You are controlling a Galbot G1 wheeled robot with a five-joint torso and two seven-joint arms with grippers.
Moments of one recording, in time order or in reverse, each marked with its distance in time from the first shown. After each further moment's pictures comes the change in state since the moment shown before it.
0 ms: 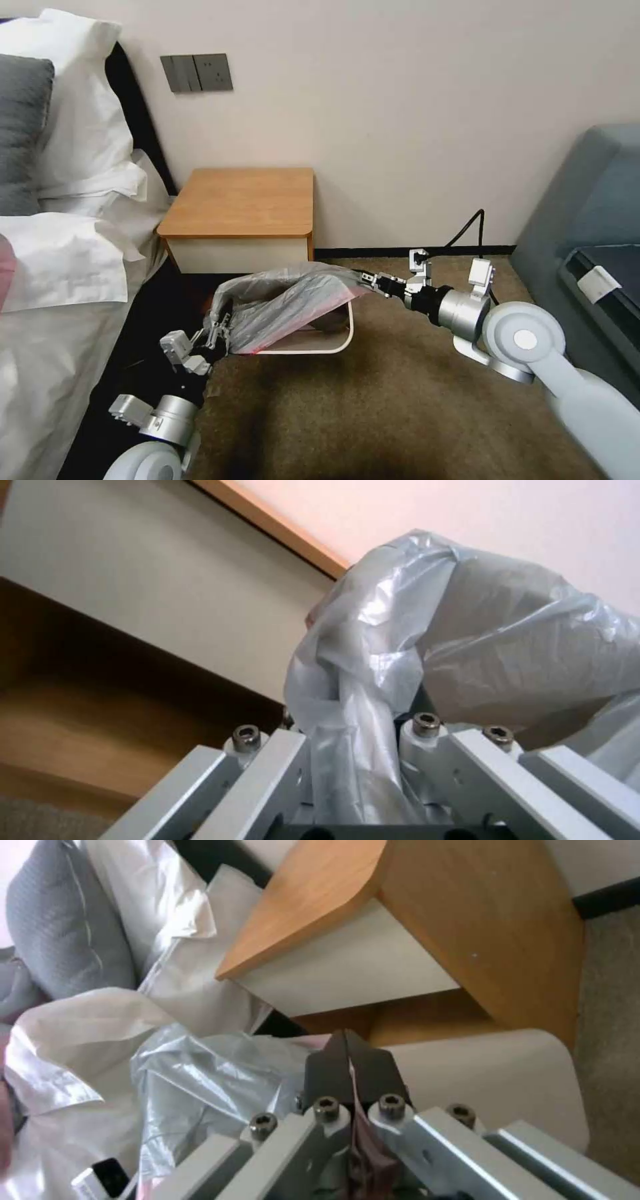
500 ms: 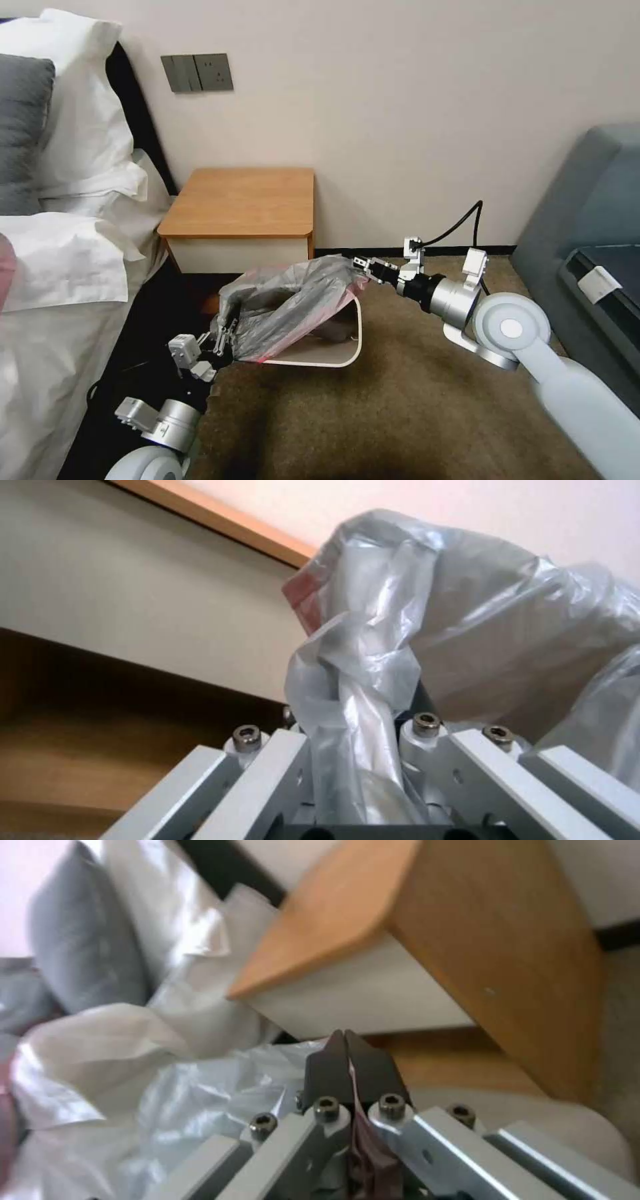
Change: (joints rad) left arm 0.023 0.015 0.013 -0.010 0.131 -0.040 0.057; right arm 0.050 0.033 -0.030 -0.071 -0.067 0.022 -0.067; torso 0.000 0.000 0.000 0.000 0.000
